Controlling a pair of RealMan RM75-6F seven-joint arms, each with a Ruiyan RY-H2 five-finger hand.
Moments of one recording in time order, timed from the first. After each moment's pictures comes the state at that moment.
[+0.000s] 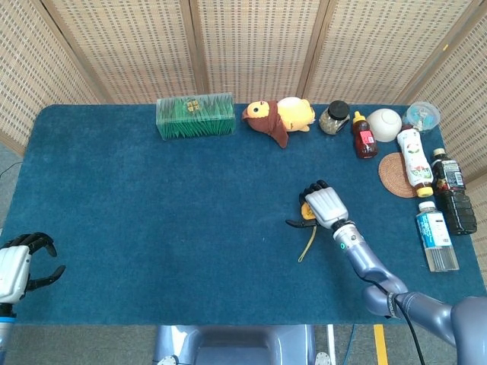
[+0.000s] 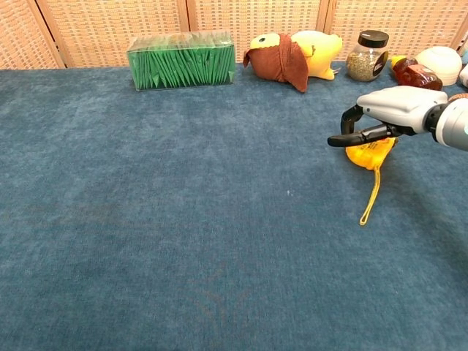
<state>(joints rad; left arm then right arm) -0.08 -1.04 -0.04 -1.94 1.35 1.45 0.19 0.75 -1.58 0.13 -1.11 -1.26 0.82 -0.19</state>
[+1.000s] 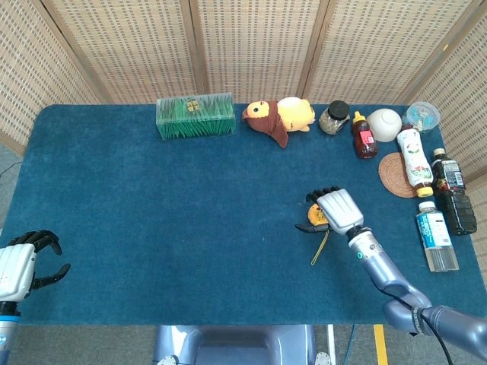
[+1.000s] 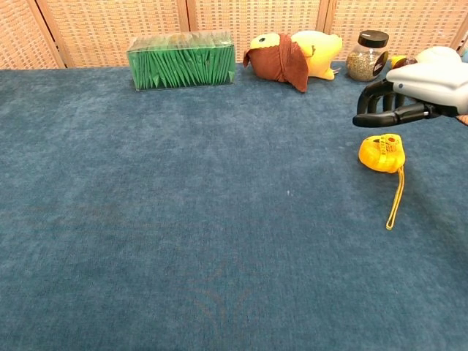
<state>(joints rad) -0.09 -1.04 -0.04 -1.97 1.36 1.45 0.21 0.68 -1.42 0.12 -1.32 -1.32 0.95 -0.17</state>
